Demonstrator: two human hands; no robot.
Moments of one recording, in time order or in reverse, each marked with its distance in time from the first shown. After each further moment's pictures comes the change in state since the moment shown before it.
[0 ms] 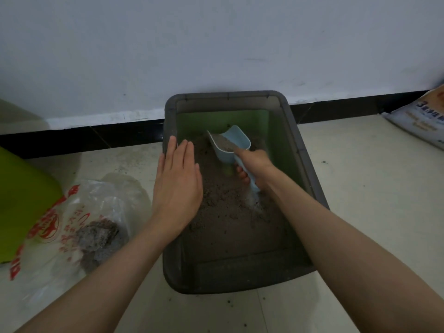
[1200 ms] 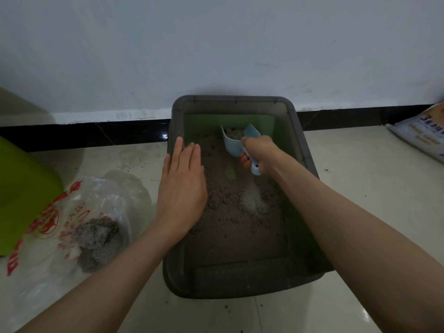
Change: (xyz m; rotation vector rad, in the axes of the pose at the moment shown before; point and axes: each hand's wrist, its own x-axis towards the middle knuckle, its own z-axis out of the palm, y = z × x) left_hand 0.000 -0.003 0.007 -0.045 0.073 0.046; right_hand -0.001 -0.042 -0.002 0.005 -0.019 0.051
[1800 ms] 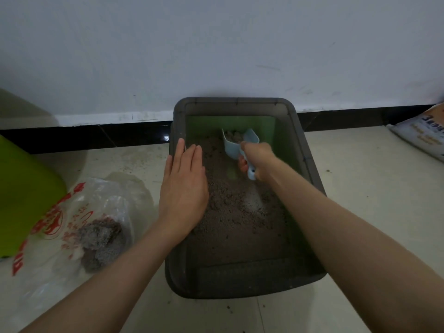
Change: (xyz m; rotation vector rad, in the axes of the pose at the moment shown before) left_hand 0.000 0.000 -0.002 0.005 -0.025 -0.016; right_hand 0.002 0.012 0.008 0.118 0.024 0.002
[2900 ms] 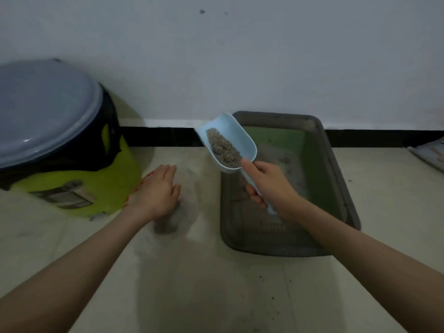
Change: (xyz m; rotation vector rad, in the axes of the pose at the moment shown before) left_hand -0.088 -0.143 -0.089 0.071 -0.233 -0.179; right_hand -0.176 0.044 0.050 -0.211 -0.289 -0.457
